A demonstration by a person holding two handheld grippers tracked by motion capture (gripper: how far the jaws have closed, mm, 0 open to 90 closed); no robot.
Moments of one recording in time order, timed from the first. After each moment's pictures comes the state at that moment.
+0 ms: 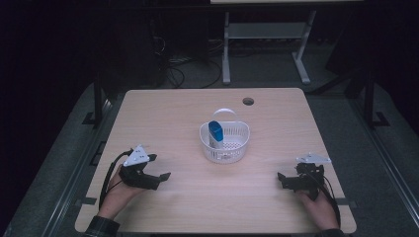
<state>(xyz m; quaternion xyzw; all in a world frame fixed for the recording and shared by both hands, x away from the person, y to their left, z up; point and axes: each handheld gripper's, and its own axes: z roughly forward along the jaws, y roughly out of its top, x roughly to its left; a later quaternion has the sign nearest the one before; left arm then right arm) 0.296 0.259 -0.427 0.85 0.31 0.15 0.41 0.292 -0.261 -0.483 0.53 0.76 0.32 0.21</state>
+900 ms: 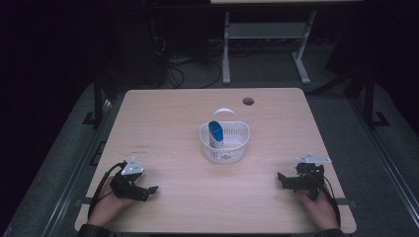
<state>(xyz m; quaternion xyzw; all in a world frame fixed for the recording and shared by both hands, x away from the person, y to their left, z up) 0.285 0.289 -0.463 0.88 0.35 0.14 0.30 0.292 -0.261 -0.483 0.53 0.76 0.32 0.21</state>
